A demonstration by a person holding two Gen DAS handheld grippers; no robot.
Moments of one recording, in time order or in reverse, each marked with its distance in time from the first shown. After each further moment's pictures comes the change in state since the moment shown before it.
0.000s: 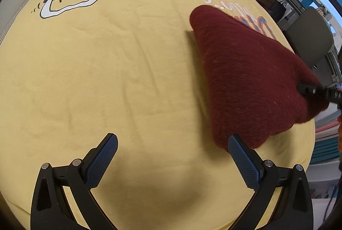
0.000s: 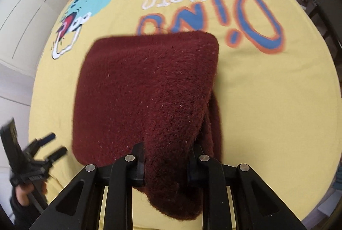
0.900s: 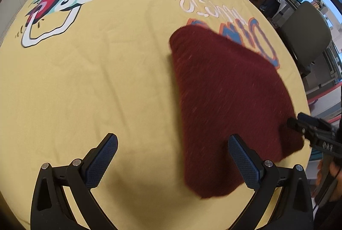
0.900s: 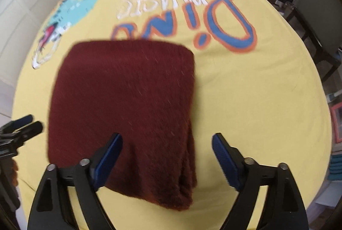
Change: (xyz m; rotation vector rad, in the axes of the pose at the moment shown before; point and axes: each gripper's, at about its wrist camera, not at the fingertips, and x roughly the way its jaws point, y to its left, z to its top) left arm 0.018 -0.050 0.067 0.041 0.015 -0.006; right arm -0.005 -0.013 -0.005 0.026 -0.120 -0.118
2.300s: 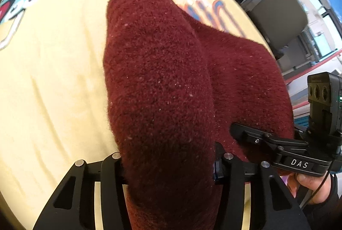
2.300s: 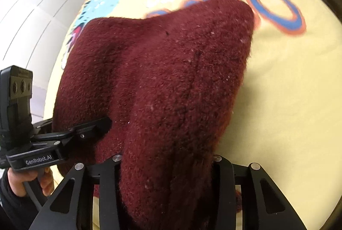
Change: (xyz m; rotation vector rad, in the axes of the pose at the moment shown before) left arm 0.044 -0.028 0.019 0.124 0.058 -0.212; right arm 0.035 0.026 0.005 0.020 0.038 0.276
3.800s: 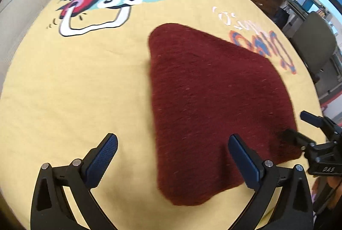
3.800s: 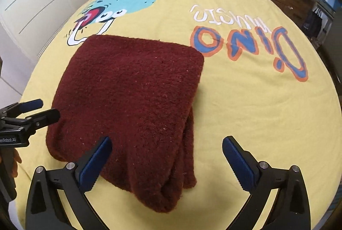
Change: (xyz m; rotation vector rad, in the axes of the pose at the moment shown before) left arm -0.086 0.104 -0.117 -0.131 -0.165 0.312; right arm 0.009 0.108 -0.061 -0.232 -0.126 -0.231
